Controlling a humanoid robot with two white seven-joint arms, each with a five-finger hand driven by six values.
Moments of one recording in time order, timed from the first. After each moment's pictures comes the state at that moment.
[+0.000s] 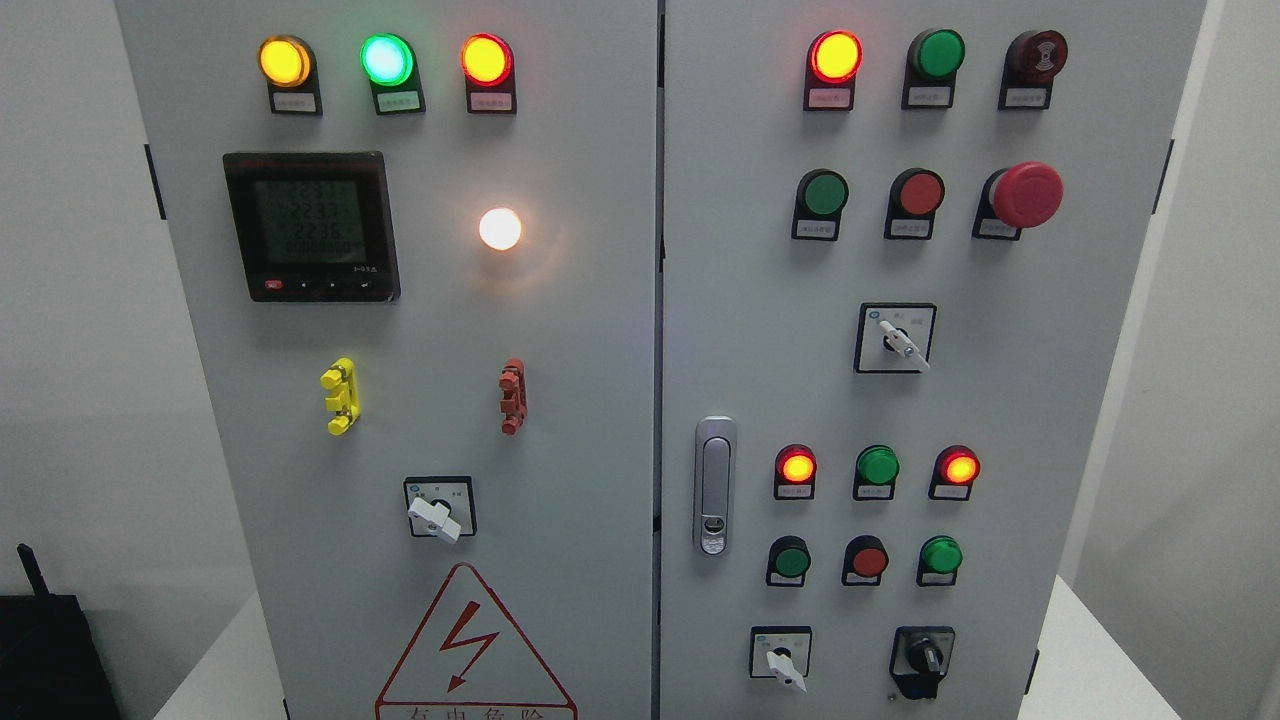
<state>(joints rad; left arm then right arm) 0.13 -0.06 0.04 -0.11 0.00 -0.04 -0.16 0.30 0.08 0.00 -0.76 0.07 -0.33 0.13</state>
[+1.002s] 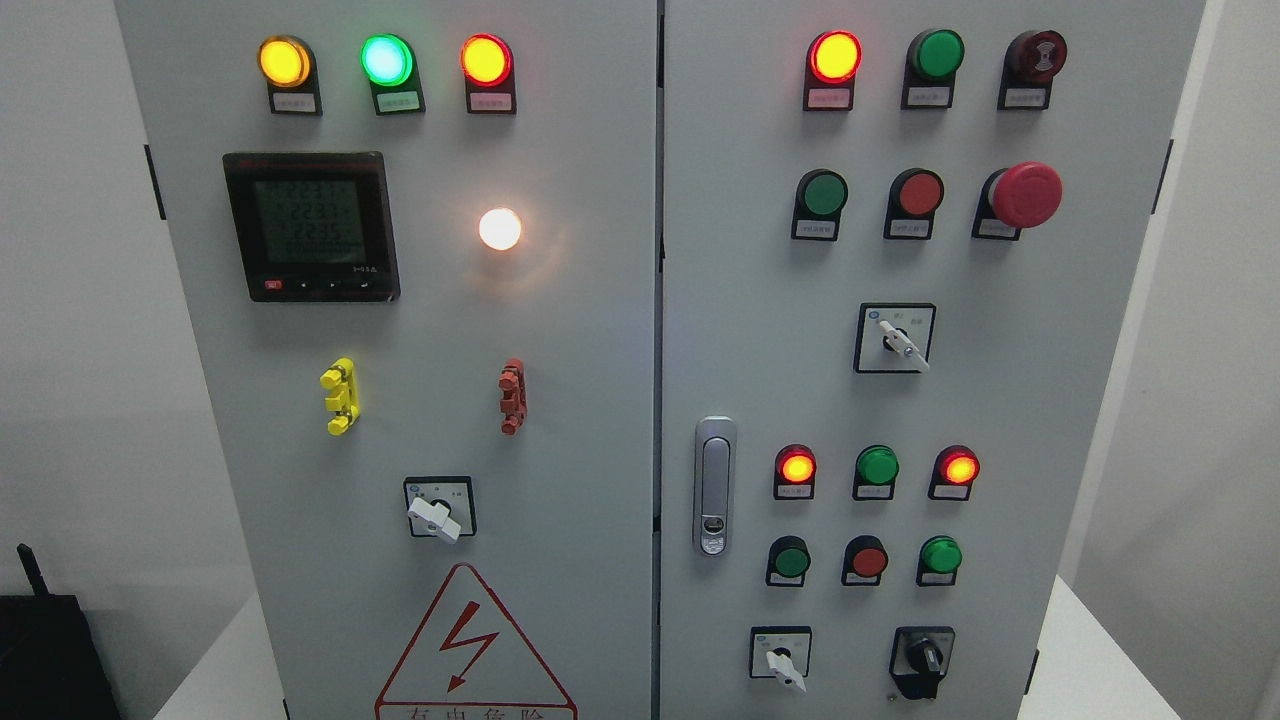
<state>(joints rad) 0.13 -0.06 0.04 -0.11 0.00 -0.03 -0.16 0.40 0.09 0.00 -1.18 0.07 -0.34 0.13</state>
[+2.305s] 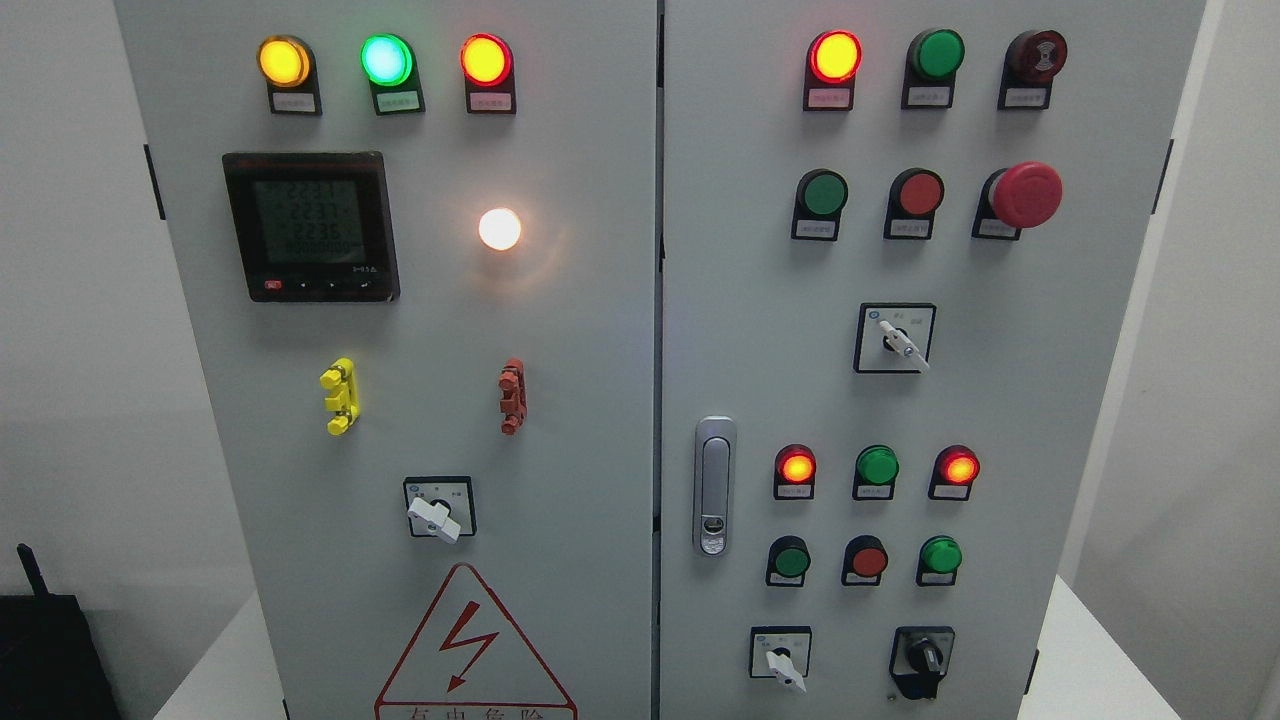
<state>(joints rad) 0.13 -0.06 0.04 -0.11 0.00 -0.04 -0.16 0.40 0.08 -0.05 -1.57 0.00 -0.39 0.08</state>
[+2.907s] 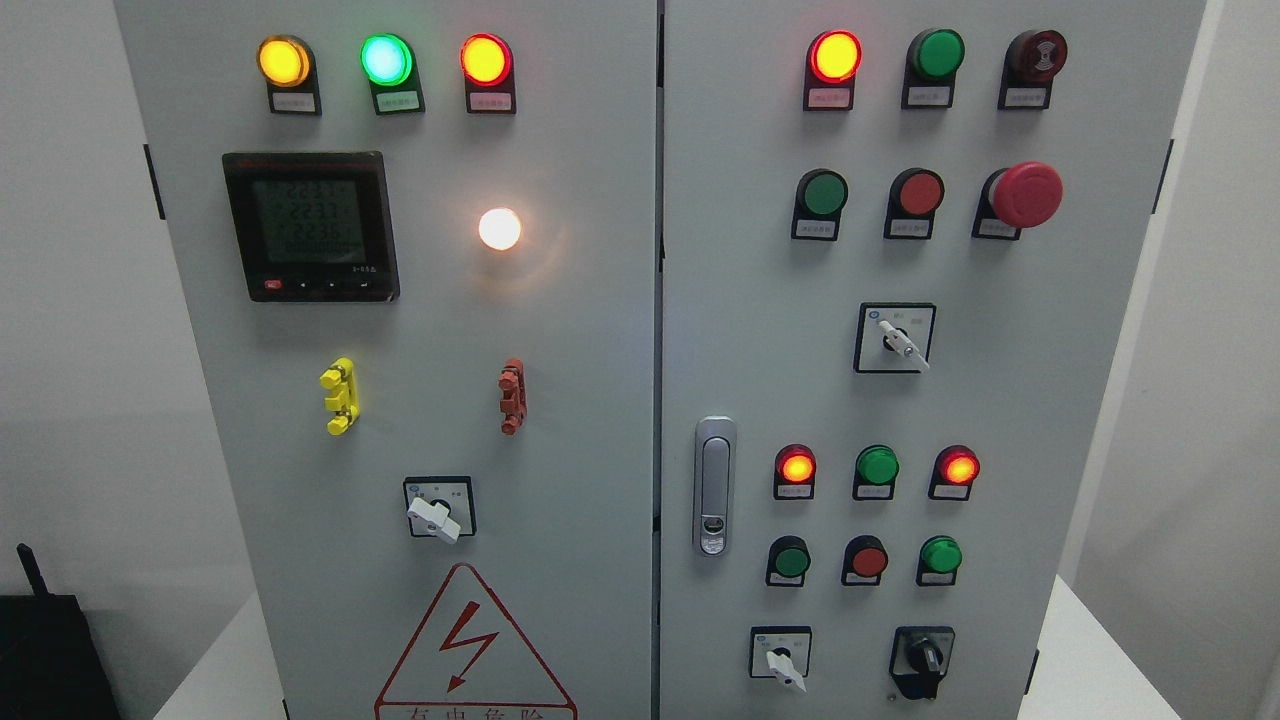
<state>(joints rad) 0.13 -0.06 0.04 -0.11 0.00 -0.04 -0.16 0.36 0.08 -0.06 -1.70 0.00 -0.32 0.08</state>
